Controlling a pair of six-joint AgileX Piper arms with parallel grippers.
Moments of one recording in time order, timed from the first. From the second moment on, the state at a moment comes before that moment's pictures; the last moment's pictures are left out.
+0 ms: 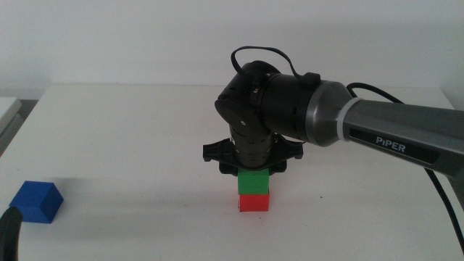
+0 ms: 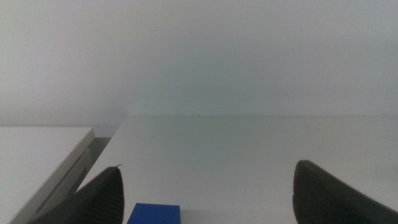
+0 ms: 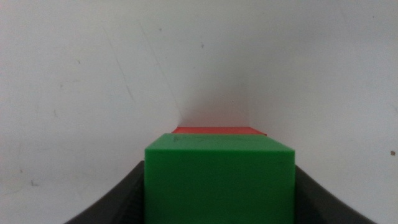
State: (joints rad) left arm 0.00 0.00 0.00 0.04 0.13 -0.08; right arm 0.83 2.06 -1.68 -0.33 1.08 0.95
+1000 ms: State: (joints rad) left arm 0.00 0.00 0.00 0.04 0.13 -0.08; right arm 0.85 1.23 -1.33 -0.34 1.15 0.66
